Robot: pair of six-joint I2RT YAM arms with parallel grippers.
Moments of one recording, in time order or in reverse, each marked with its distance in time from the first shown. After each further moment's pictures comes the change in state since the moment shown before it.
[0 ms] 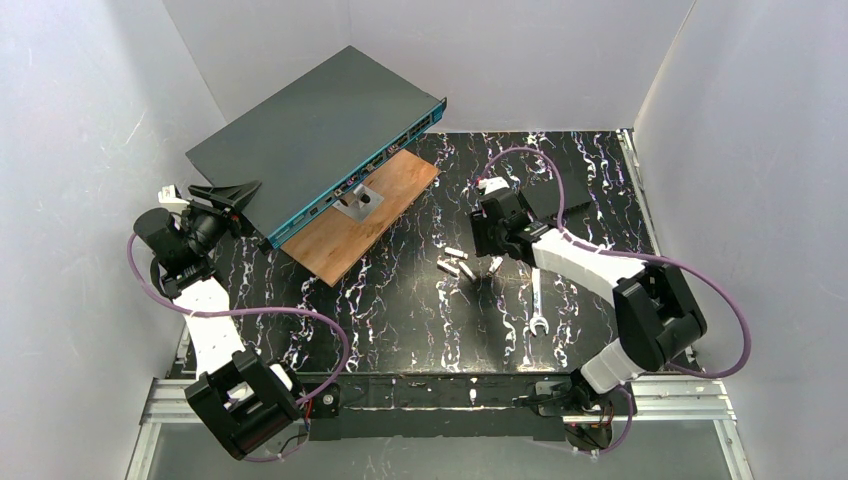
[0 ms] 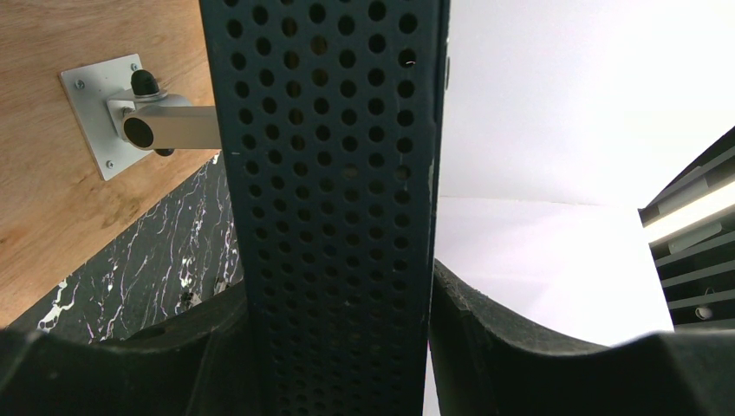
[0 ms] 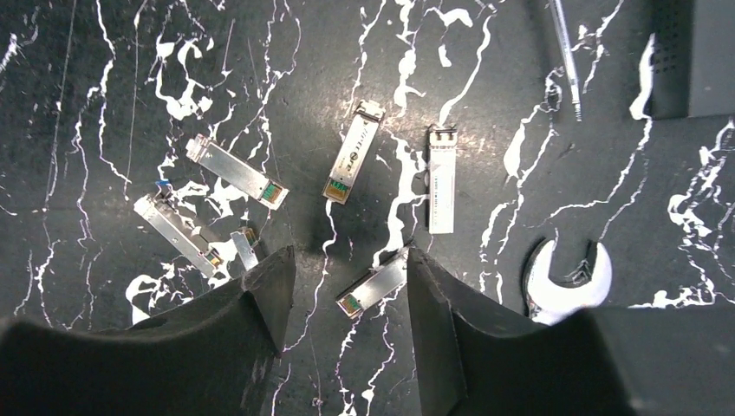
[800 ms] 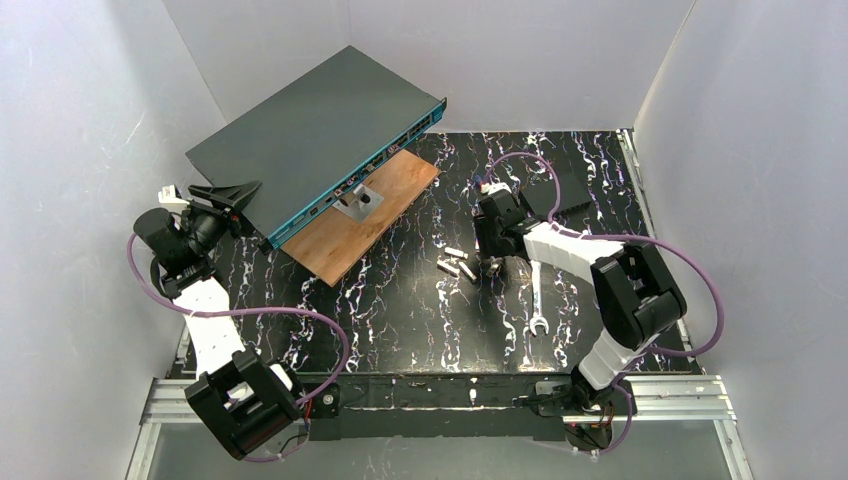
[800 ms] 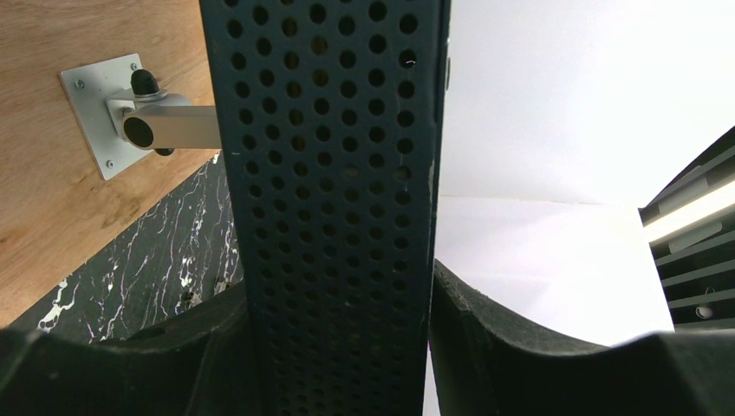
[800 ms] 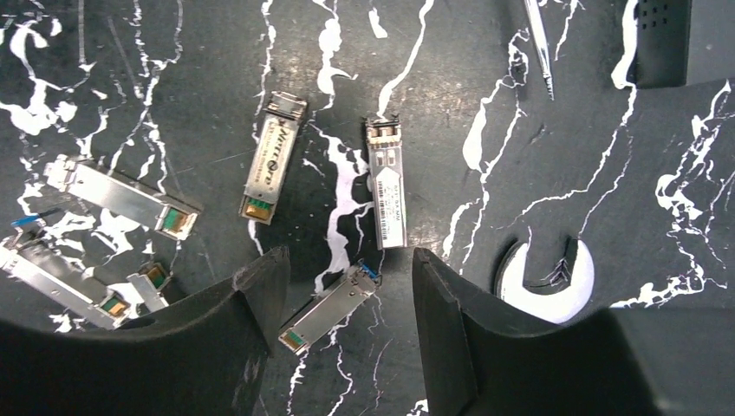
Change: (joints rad) left arm 0.001 0.000 0.000 0.000 0.002 0.001; right arm -0.047 0.138 0.020 -0.008 0.042 -0.003
